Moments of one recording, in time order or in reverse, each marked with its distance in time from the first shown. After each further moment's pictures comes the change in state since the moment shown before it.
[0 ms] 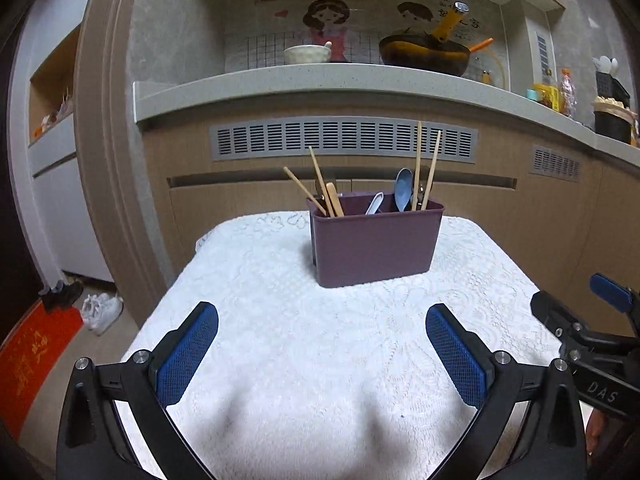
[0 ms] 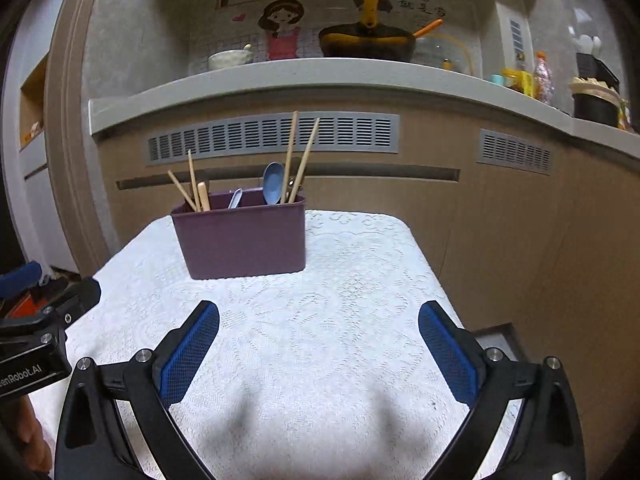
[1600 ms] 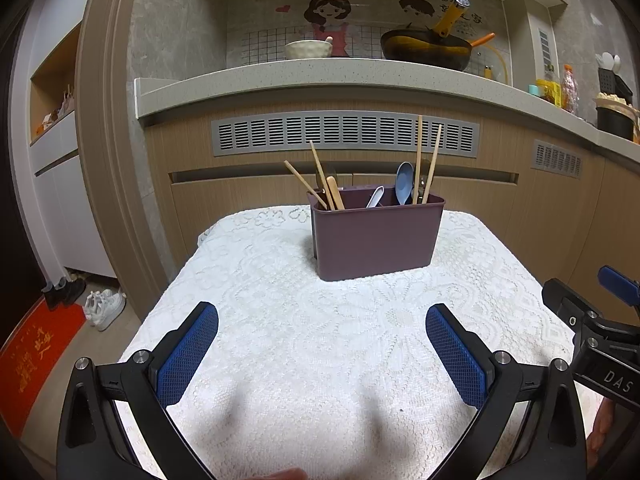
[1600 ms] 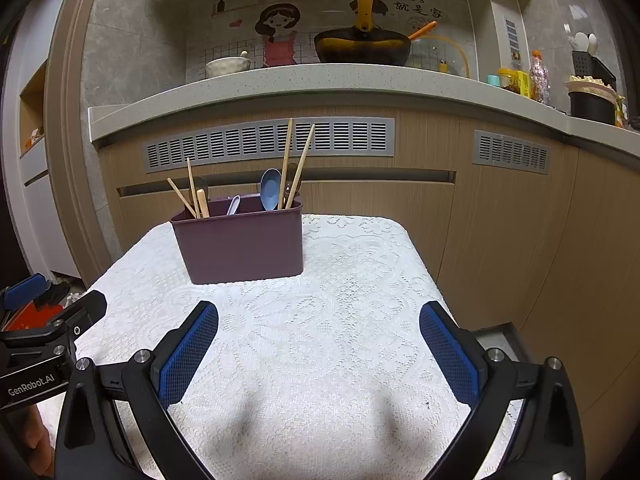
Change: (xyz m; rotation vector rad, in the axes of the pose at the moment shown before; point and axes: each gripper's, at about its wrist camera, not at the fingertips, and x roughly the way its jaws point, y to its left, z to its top) left arm 0.000 -0.004 -0.001 0.004 0.019 0.016; right arm -0.005 -0.008 0.005 0.001 -0.006 0.012
